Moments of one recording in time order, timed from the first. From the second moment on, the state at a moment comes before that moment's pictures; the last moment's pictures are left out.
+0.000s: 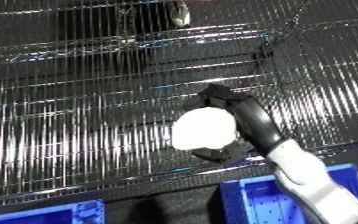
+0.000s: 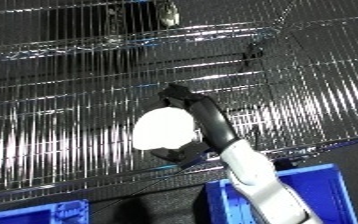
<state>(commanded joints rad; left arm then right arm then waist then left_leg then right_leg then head) -0.06 0.38 -0.37 0.99 -0.63 -0.01 -0.27 -1.09 -0.60 0.54 0.51 0.55 -0.13 -0.04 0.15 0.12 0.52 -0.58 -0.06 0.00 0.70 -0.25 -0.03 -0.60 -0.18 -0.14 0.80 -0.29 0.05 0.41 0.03</state>
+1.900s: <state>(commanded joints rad) -0.06 0.36 -0.29 1.10 -0.66 -0.02 -0.28 -0.33 -0.65 0.13 0.87 0.80 -0.31 0.08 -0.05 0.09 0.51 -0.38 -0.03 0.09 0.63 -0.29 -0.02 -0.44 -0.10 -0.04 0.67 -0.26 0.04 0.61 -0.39</state>
